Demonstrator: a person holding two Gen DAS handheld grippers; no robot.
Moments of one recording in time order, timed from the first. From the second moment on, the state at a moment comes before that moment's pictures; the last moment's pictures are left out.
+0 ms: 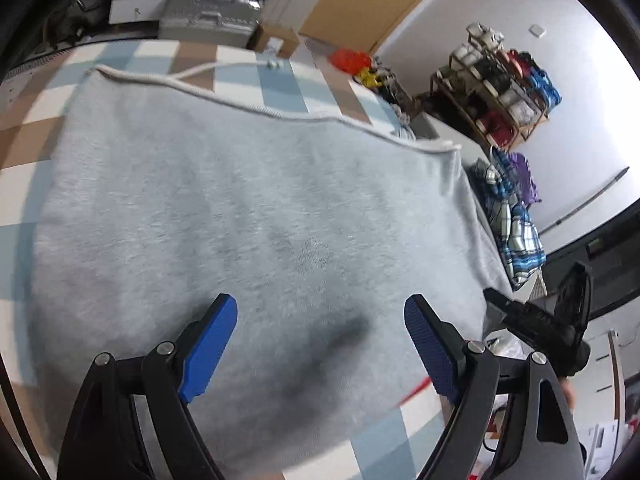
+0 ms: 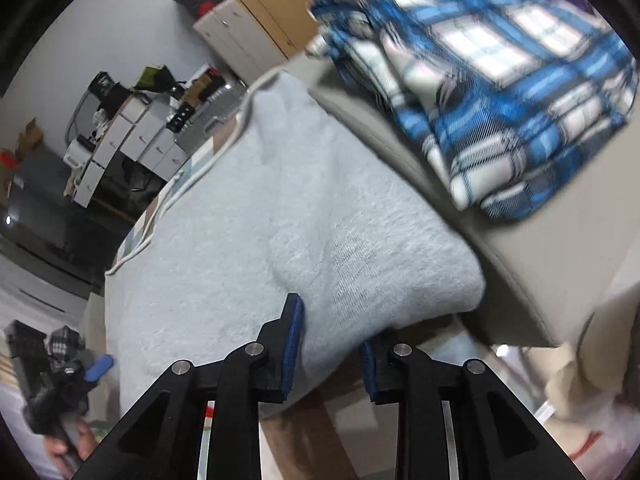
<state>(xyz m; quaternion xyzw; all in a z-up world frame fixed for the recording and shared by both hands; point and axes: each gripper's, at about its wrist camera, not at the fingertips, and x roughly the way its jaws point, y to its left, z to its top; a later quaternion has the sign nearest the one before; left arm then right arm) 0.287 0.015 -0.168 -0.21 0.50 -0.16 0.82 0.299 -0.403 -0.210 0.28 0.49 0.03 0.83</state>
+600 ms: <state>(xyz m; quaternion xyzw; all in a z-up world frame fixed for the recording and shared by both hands) 0.265 0.000 -0.178 -0.08 0.46 -0.13 0.87 0.306 -0.373 -0.198 0.19 0.39 -0.01 0.90</state>
